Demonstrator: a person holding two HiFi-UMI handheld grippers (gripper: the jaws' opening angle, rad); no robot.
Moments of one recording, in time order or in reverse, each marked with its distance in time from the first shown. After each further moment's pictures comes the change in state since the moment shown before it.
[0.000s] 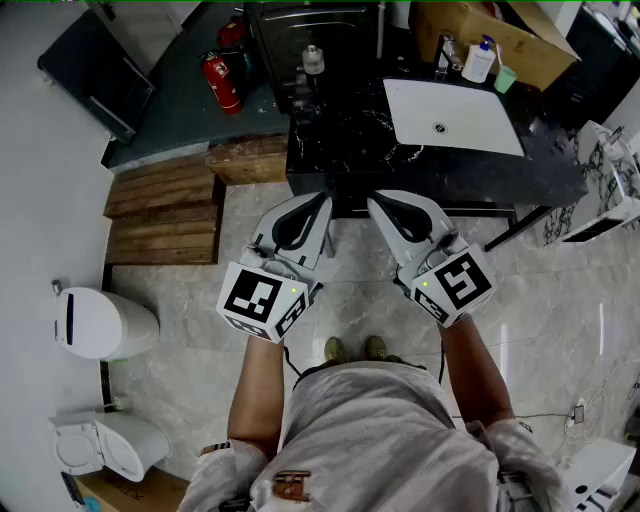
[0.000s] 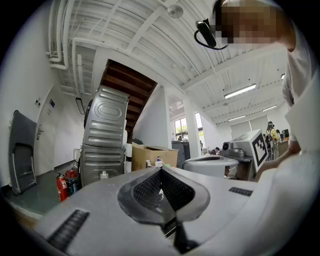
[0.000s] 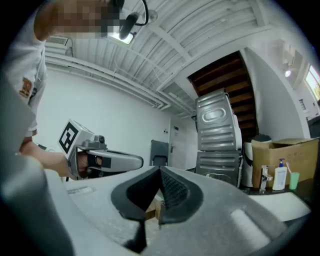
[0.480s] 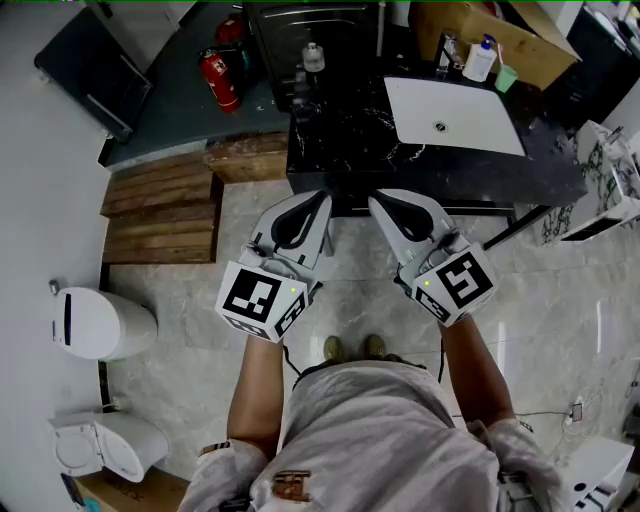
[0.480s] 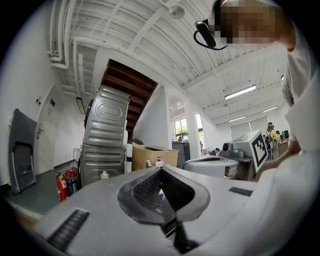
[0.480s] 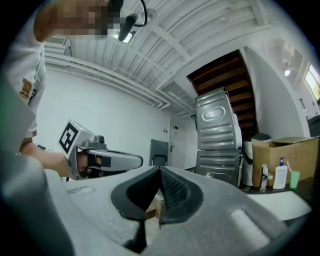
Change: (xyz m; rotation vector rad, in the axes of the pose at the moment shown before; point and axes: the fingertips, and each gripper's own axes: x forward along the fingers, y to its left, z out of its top) left arm -0.001 0.011 -0.001 -0.006 -0.007 -0.001; right arm 0.009 -0.001 -0.003 0.007 0.008 -0.004
